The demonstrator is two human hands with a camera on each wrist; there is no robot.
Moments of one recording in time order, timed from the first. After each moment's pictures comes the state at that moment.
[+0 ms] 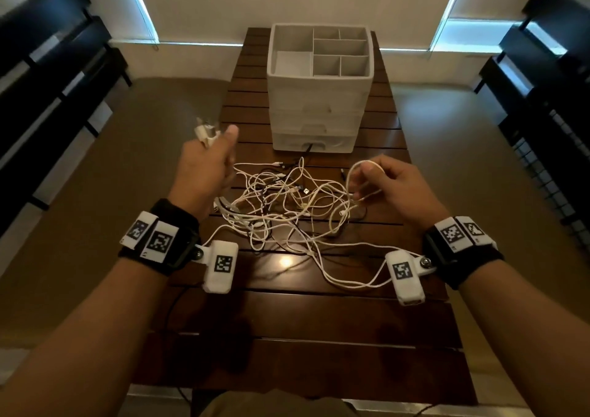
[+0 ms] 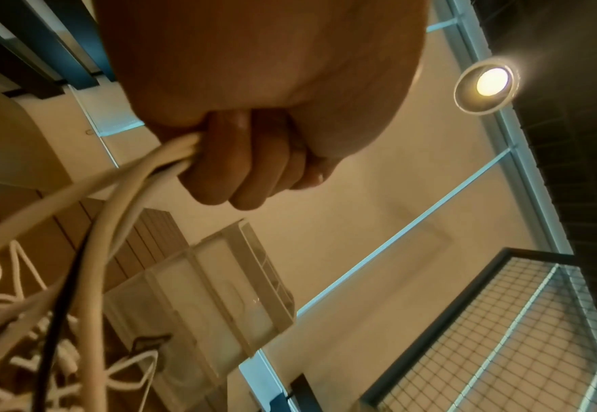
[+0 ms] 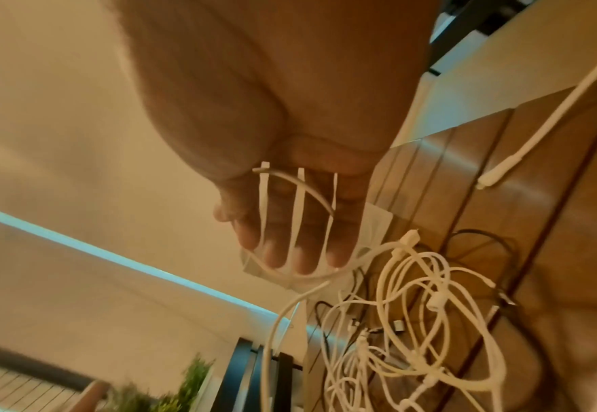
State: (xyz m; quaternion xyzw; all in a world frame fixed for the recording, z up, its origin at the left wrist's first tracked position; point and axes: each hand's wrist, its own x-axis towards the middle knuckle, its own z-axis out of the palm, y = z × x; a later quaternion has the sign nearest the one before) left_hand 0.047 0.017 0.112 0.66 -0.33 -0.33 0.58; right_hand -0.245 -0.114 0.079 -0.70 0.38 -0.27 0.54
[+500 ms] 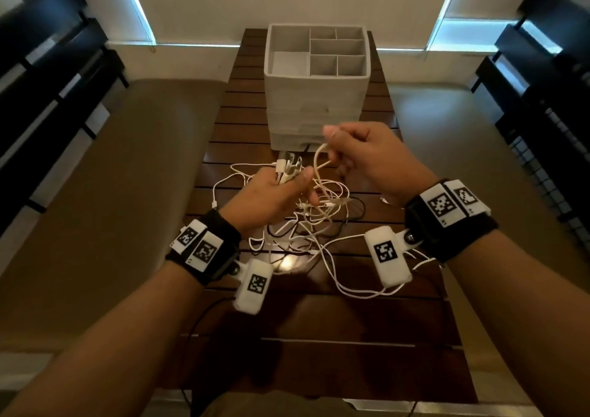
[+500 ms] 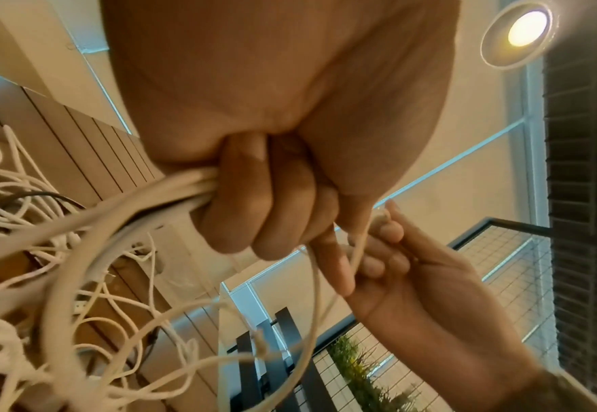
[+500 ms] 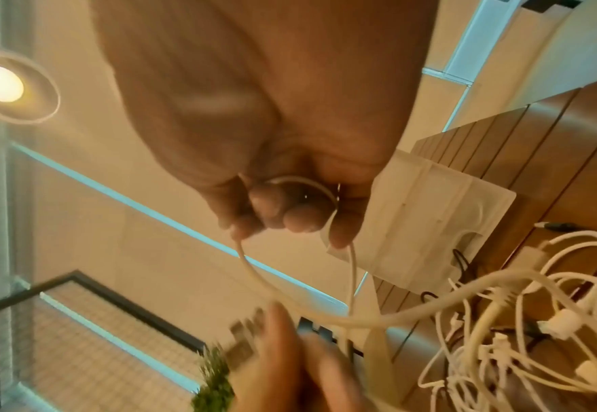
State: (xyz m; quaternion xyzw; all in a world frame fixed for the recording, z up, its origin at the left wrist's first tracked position) left_hand -0.014 0.010 0.097 0.57 -0.52 -0.48 0.42; right_hand -0.198 -0.100 0.146 -0.76 0.28 -0.25 0.52
